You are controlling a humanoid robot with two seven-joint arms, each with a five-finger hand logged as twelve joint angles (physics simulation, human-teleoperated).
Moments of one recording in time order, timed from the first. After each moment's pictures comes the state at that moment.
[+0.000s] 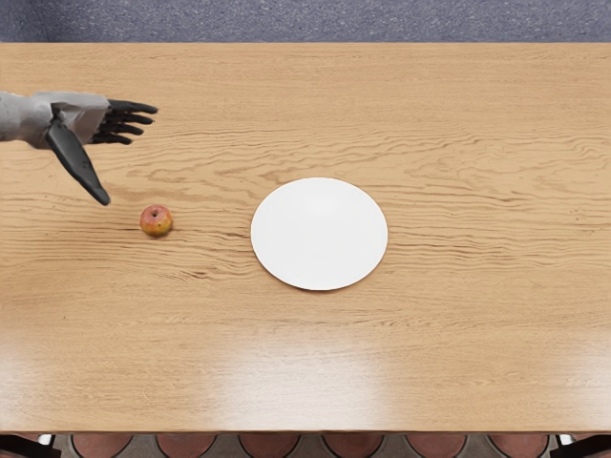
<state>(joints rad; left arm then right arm) -1.35 0.83 0.02 -1.01 0.39 -0.61 0.06 -0.05 0.00 -0.06 0.22 -0.06 0.09 0.06</state>
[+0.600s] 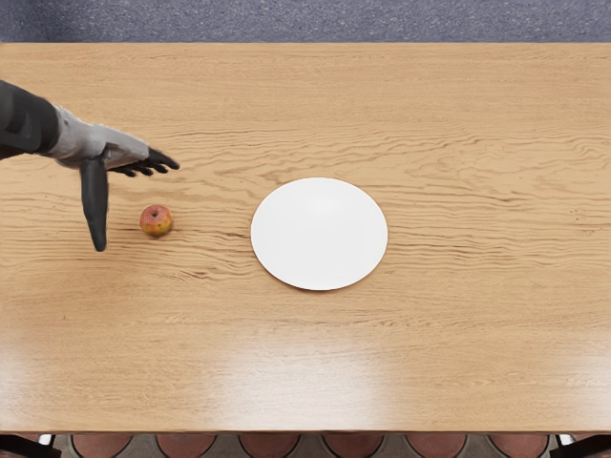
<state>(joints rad) -1.43 0.80 -0.11 -1.37 0.65 -0.61 0.60 -0.04 0.00 -0.06 0.22 -0.06 0.09 0.06</state>
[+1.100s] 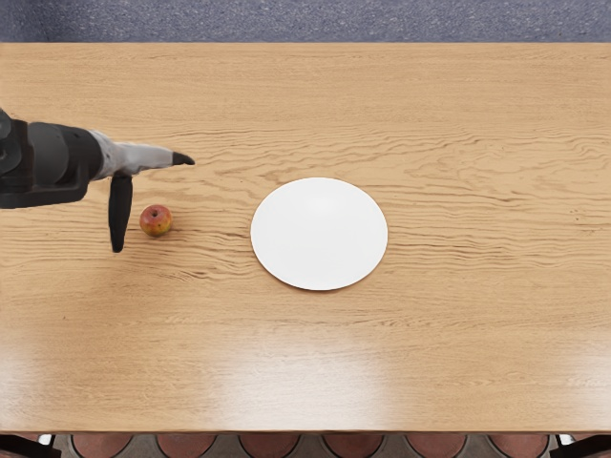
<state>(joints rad) -1.34 0.75 -0.09 -1.55 1.03 -0.38 0.61 -0.04 0.00 -0.06 0.22 -0.06 0.09 0.06</state>
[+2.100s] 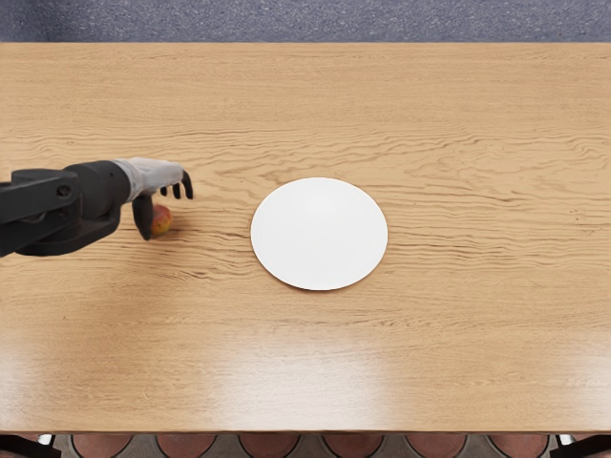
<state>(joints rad) -1.20 0.63 -0.07 -1.46 1.28 -0.21 0.61 -0.04 0.00 -0.06 0.22 -0.06 0.09 0.07</state>
